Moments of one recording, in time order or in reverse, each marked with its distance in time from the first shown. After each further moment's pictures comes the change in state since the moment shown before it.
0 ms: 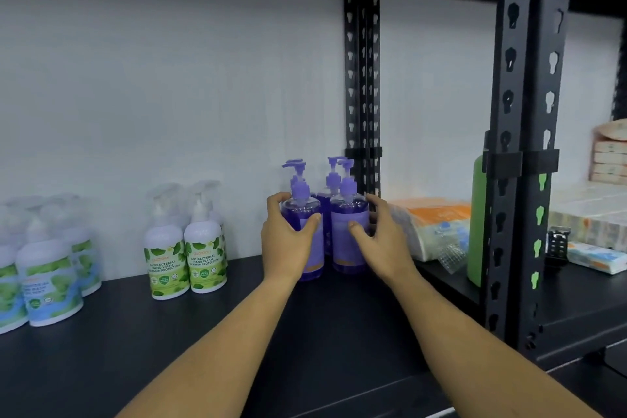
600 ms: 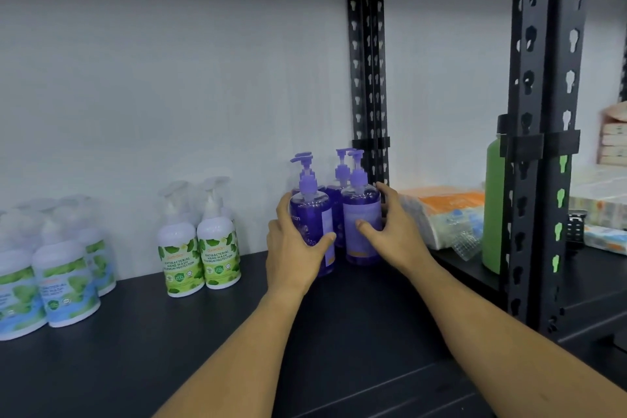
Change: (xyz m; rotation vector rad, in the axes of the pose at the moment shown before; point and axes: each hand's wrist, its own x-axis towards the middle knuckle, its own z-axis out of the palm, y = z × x) left_hand -0.014 -0.022 -0.018 0.245 -0.133 0.012; right_hand 0.001 0.001 0.000 -0.041 -0.054 -0.042
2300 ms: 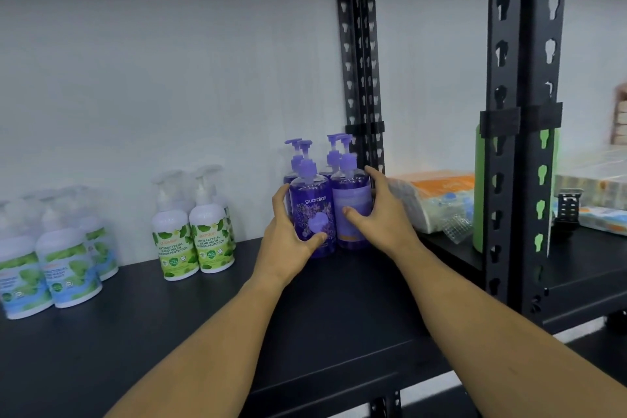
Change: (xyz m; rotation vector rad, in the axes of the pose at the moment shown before) left_hand -0.002 -0.006 0.003 -0.025 -0.148 0.087; right_hand -0.001 0.001 -0.001 0.009 -0.002 -0.050
